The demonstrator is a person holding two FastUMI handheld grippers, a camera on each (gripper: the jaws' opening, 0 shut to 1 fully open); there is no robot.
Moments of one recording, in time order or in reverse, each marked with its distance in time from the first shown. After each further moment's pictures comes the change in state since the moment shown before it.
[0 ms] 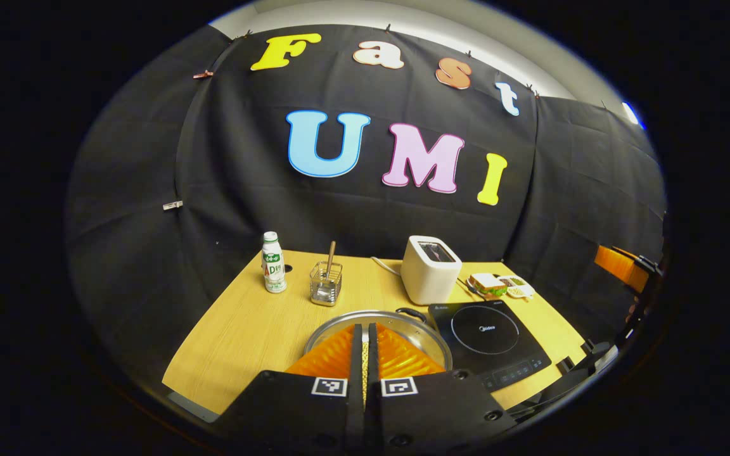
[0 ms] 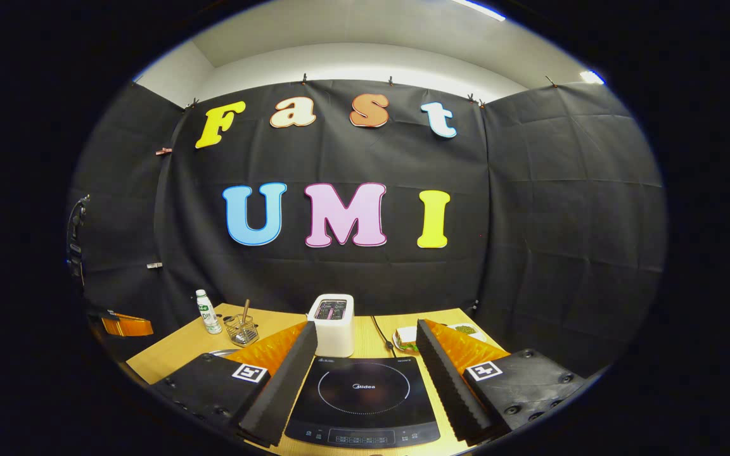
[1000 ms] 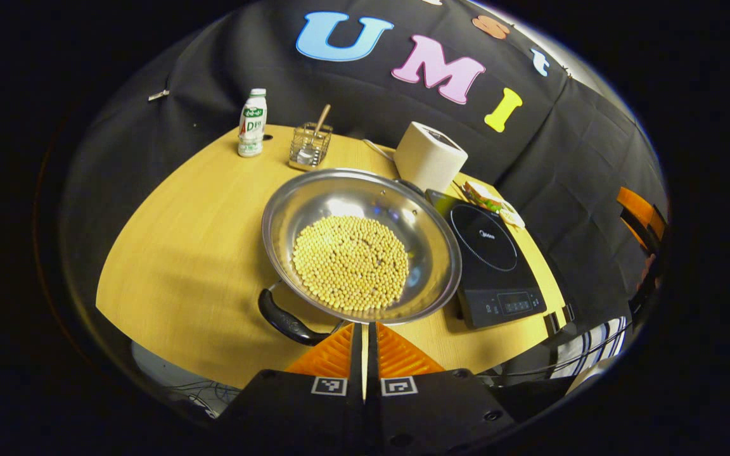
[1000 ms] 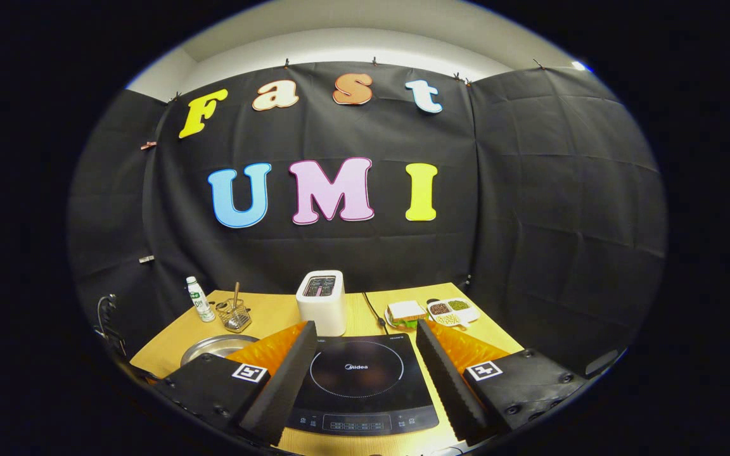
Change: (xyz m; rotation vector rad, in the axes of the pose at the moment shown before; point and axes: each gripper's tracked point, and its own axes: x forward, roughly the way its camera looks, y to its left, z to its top) left arm 0.020 -0.022 -0.189 -0.185 0.462 -0.133; right arm 0.001 -0.022 -0.036 0.032 0.110 -0.046
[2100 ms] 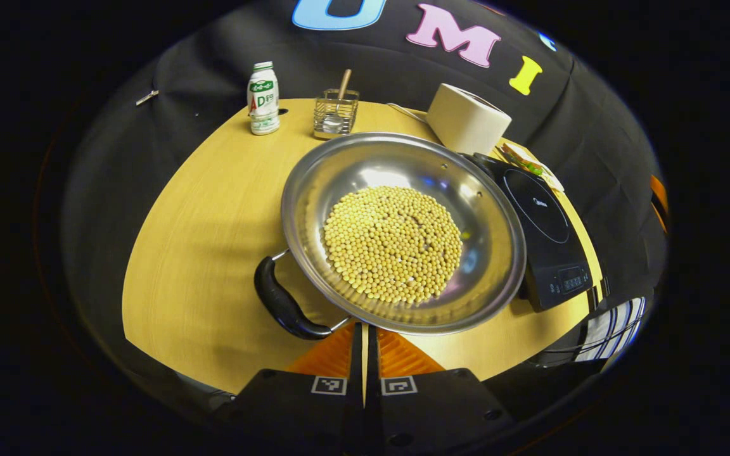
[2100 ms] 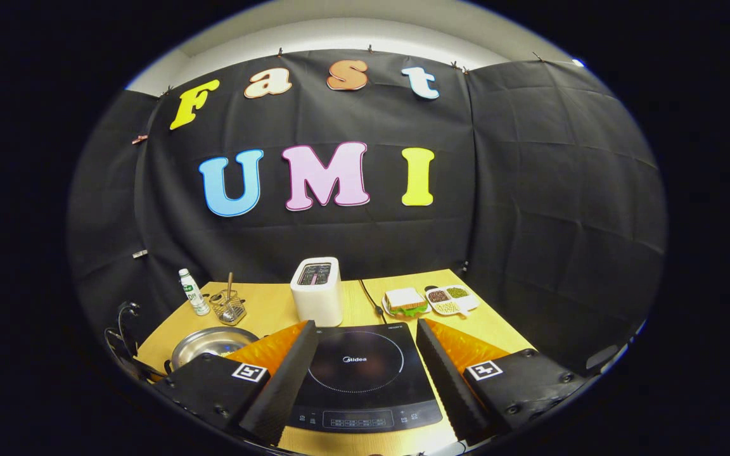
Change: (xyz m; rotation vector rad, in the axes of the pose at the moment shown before) left arm 0.025 0.087 0.014 0.070 0.145 0.143; right arm 0.013 0.002 -0.013 0.009 0.060 -0.026
